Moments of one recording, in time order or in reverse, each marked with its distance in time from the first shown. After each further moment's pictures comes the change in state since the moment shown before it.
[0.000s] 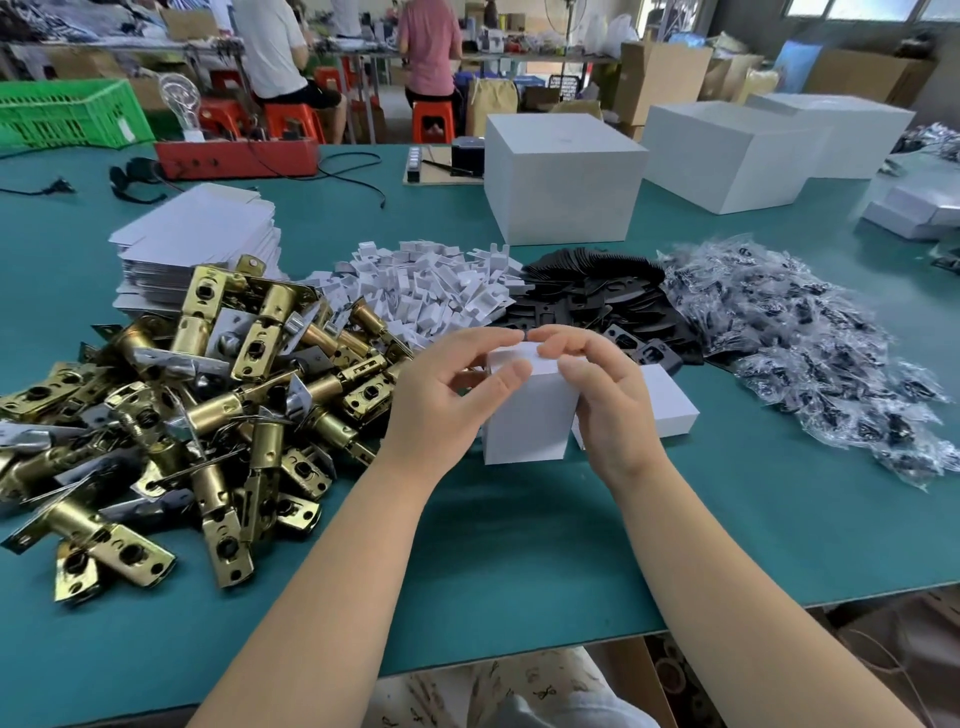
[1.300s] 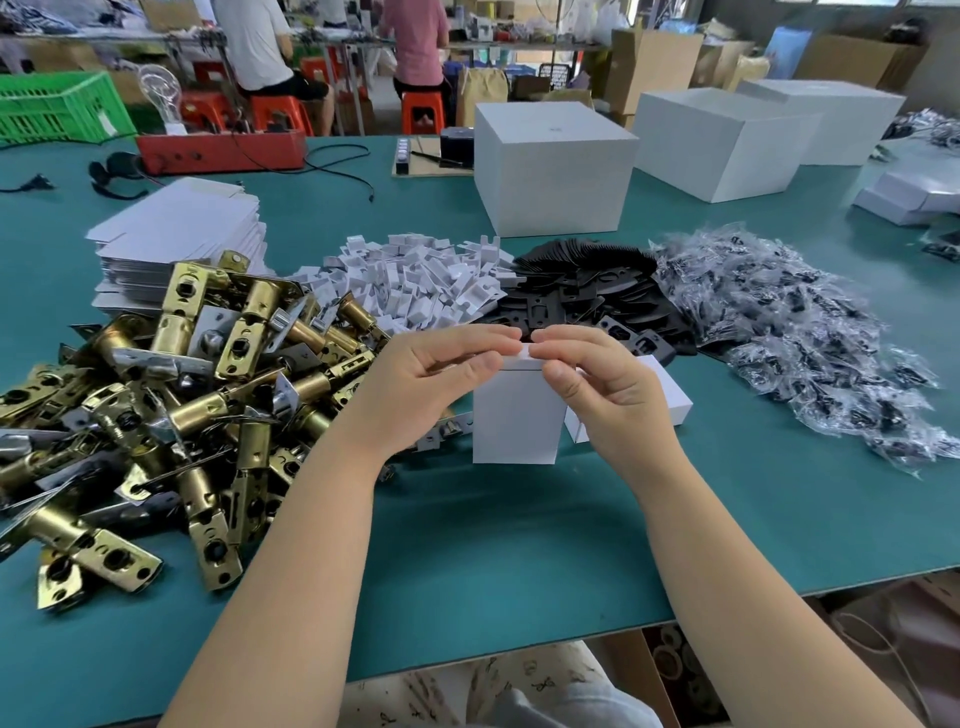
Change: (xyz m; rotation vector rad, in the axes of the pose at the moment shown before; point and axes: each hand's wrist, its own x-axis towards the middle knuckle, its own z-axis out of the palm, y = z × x) left_hand 0.015 0.007 -0.026 -0.097 -0.310 -0.121; right_hand -0.010 -0.007 -0.012 -0.339 -0.029 -0.171
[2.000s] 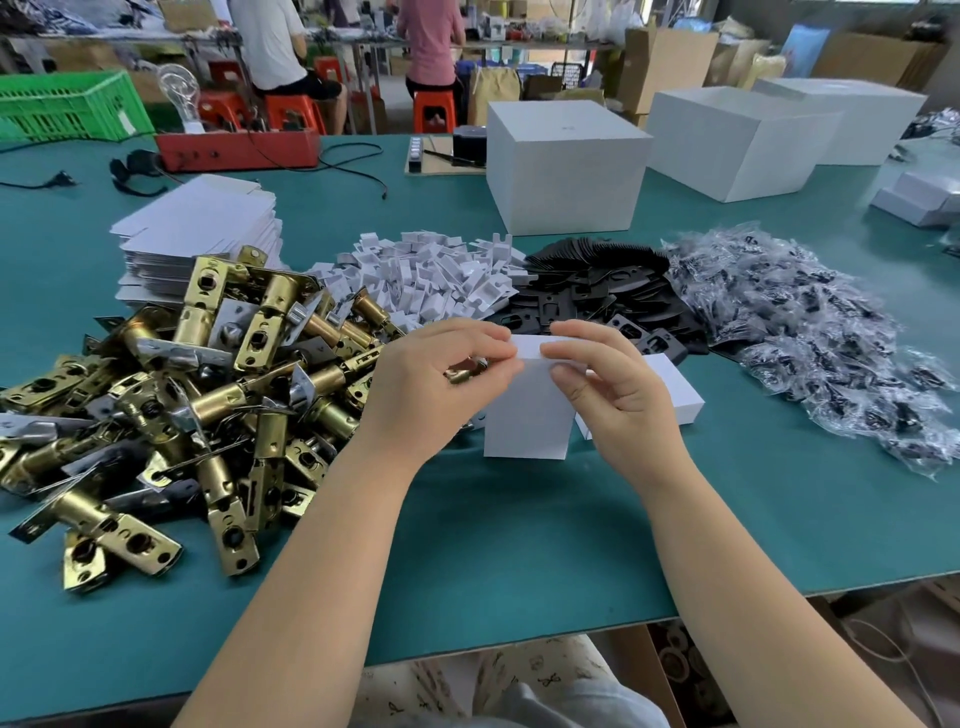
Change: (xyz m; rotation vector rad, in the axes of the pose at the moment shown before) left_hand -0.008 -0.003 0.014 0.391 0.322 0.300; right_hand -0.007 -0.002 0.004 -0.099 0.007 0.019
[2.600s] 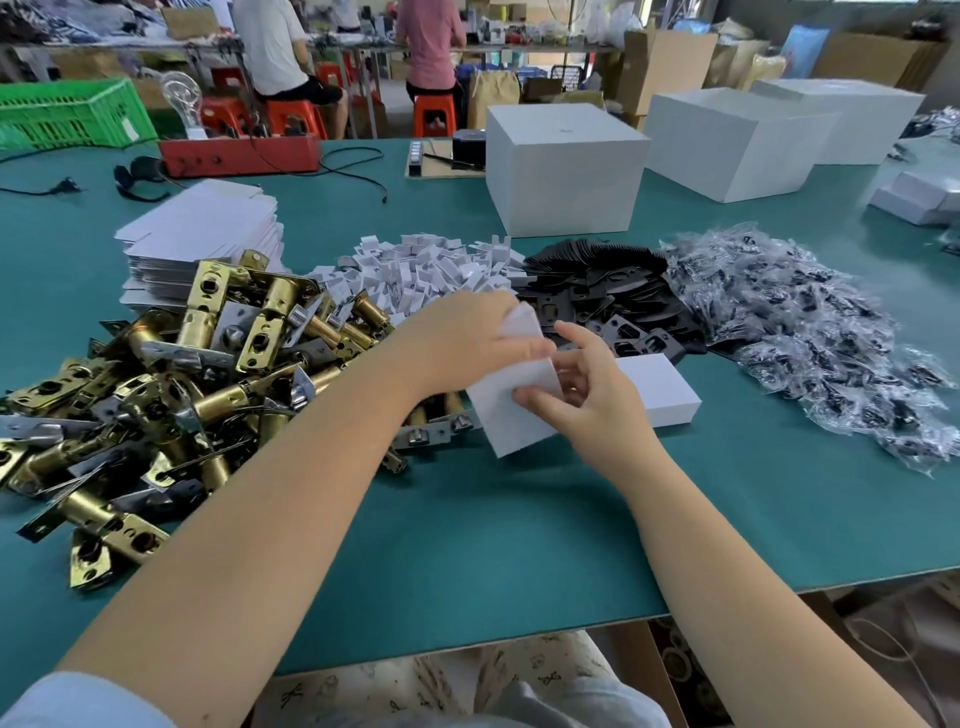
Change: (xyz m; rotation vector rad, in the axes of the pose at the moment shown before) left_hand 0.063 -0.001 0.005 0.441 -0.664 -0.197; right_hand 0.005 0.023 0.007 -0.112 -0.039 0.313
